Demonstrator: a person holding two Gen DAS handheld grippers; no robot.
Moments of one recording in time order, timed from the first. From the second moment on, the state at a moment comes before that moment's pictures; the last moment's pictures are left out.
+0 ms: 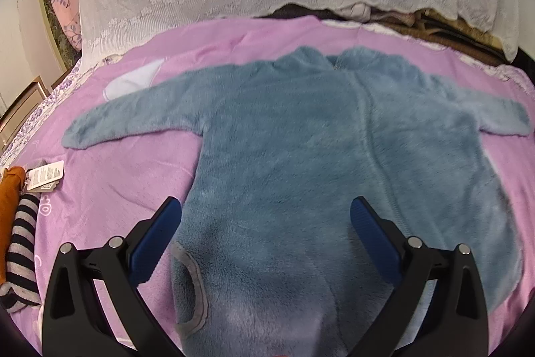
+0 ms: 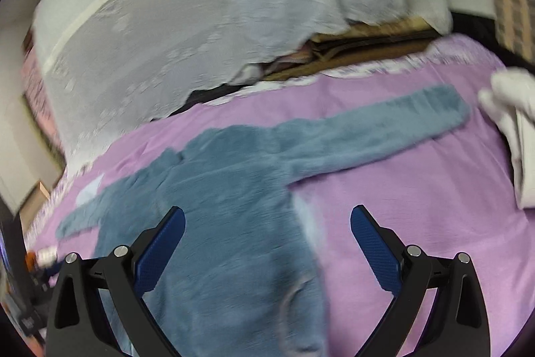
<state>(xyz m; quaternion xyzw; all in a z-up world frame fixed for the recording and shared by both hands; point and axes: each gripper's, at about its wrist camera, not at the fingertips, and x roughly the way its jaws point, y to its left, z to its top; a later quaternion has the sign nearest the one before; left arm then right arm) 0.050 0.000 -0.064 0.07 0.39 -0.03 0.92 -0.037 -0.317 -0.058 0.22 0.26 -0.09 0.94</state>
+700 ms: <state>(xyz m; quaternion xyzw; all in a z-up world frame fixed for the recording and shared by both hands) 0.067 -0.012 -0.094 0.09 0.44 -0.02 0.90 0.007 -0.526 -0.105 0.40 0.23 -0.21 0.86</state>
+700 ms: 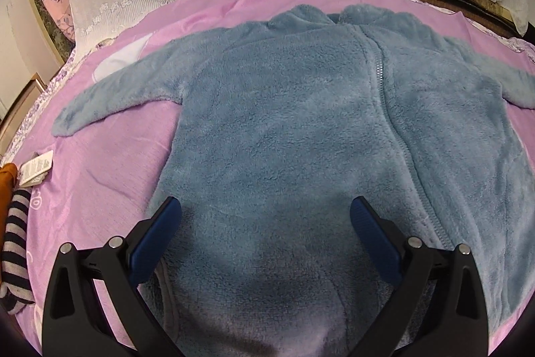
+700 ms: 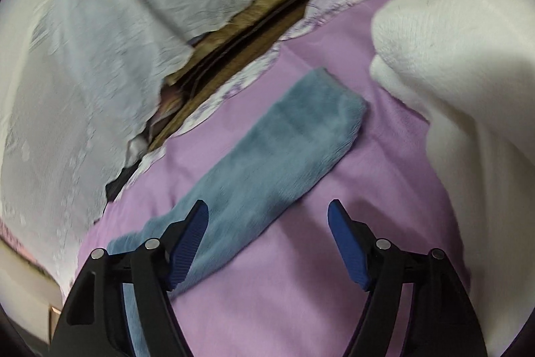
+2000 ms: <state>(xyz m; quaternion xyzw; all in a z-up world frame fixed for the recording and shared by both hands) 0.147 -0.183 -0.098 0.12 0.48 -0.09 0.86 0.025 -0.565 -0.103 0.41 0.18 -0.24 0.86</state>
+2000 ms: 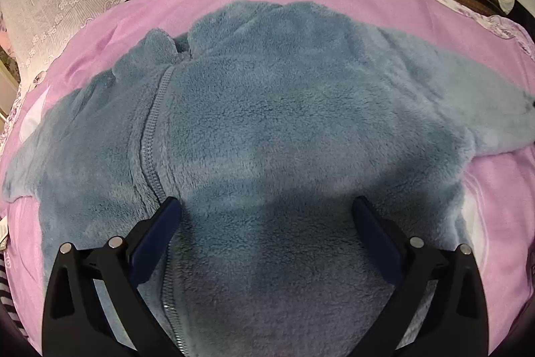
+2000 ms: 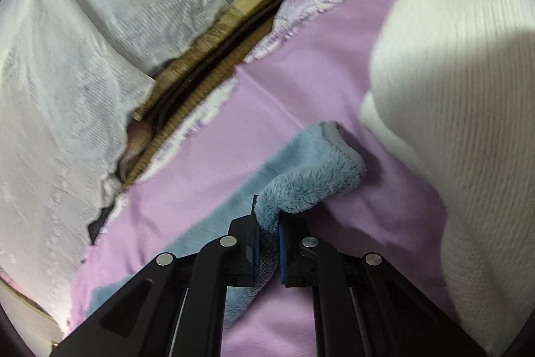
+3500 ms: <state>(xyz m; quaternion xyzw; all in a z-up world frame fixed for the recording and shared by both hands) 0.181 0.078 -0.099 0.02 0.43 0.03 0.90 0.164 -0.159 -0.038 0.21 0.30 0.06 0.93</state>
